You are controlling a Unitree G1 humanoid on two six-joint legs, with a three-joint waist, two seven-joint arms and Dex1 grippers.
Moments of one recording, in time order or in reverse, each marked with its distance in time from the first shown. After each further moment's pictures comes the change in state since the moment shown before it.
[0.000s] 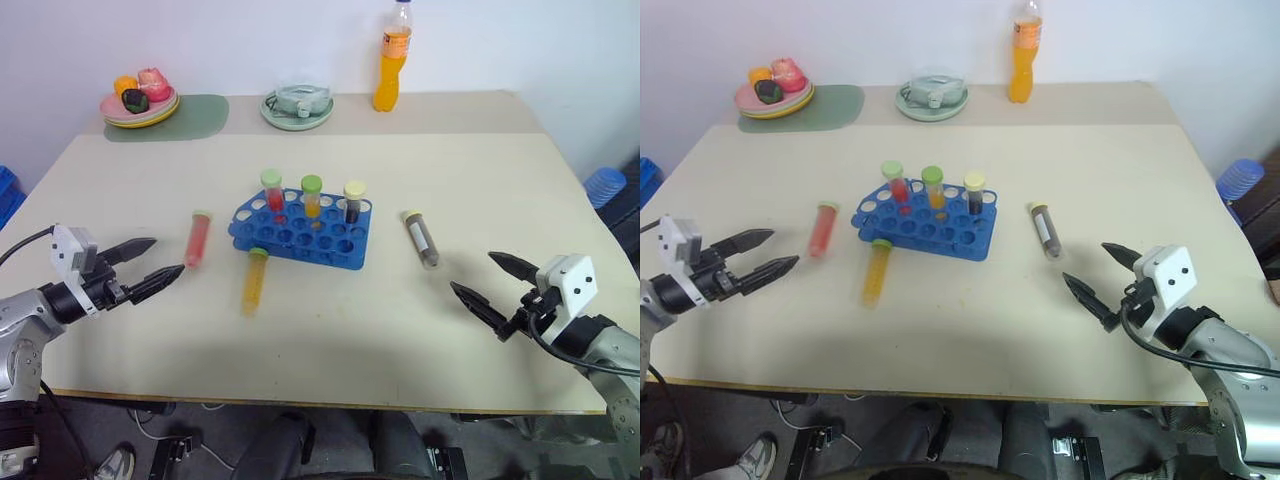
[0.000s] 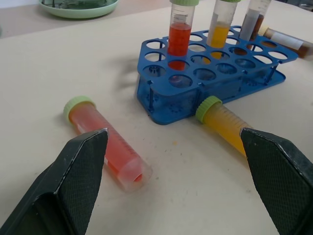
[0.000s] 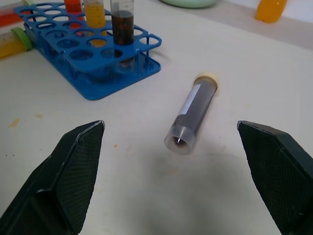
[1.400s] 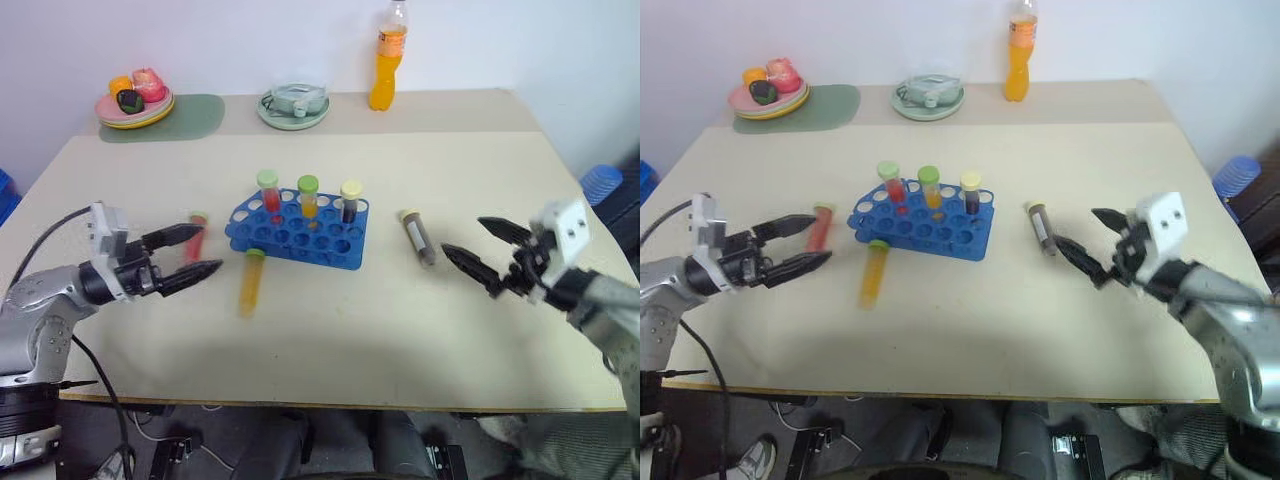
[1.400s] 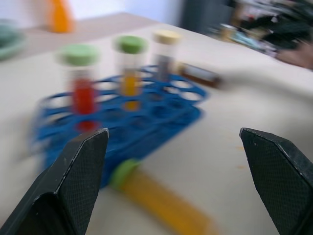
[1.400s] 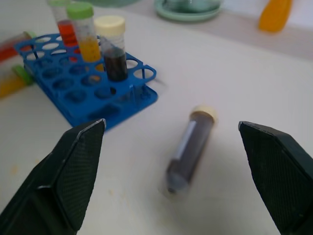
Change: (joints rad) left arm -0.097 -0.036 -0.131 -0.201 -0.094 0.136 -0.106; right arm -0.495 -0.160 0.097 0.018 0.261 0.583 -0.202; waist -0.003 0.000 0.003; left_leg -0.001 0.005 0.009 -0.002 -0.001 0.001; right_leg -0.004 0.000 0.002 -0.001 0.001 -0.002
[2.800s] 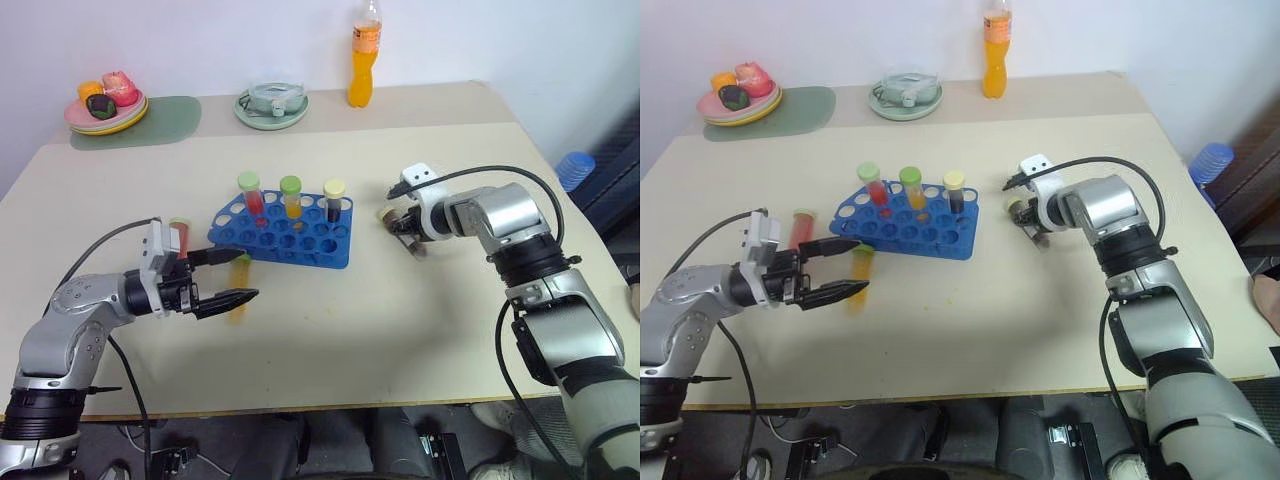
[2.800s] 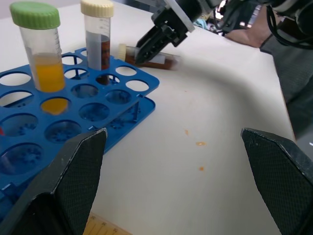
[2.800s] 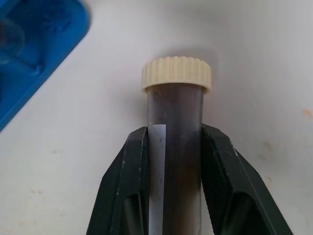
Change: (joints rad) left arm 0.026 -0.039 -0.097 -0.071 0.024 0.011 0.040; right arm -0.660 0.208 0.650 0.813 -0.527 0.072 0.120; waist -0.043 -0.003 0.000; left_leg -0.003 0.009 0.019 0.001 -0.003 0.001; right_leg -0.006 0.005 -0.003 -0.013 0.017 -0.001
